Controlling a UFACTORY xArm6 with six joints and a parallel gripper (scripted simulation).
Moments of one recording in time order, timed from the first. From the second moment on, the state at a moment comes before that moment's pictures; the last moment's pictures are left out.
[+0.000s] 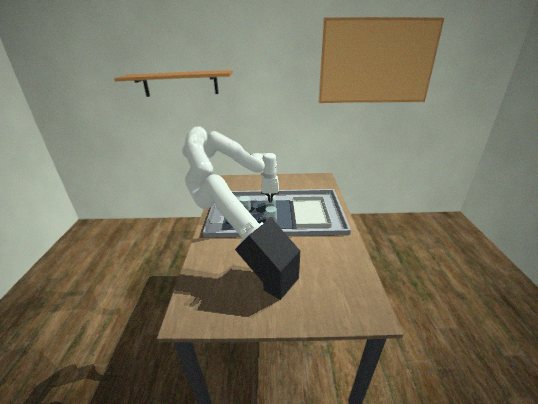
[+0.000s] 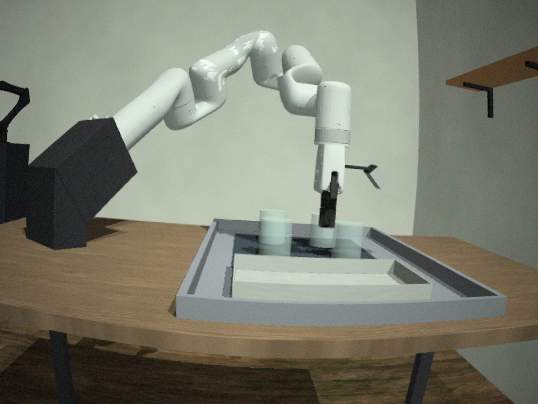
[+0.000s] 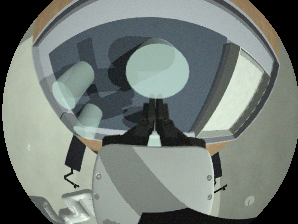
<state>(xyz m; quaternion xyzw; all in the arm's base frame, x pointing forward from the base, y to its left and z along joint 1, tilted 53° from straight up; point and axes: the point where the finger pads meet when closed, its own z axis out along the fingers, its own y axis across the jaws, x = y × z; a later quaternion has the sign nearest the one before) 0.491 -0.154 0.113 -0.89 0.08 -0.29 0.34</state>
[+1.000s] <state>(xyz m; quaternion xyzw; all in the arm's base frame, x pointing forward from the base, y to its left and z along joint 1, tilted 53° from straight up) 0.489 -0.154 0.113 -0.89 0.08 -0.29 0.34</state>
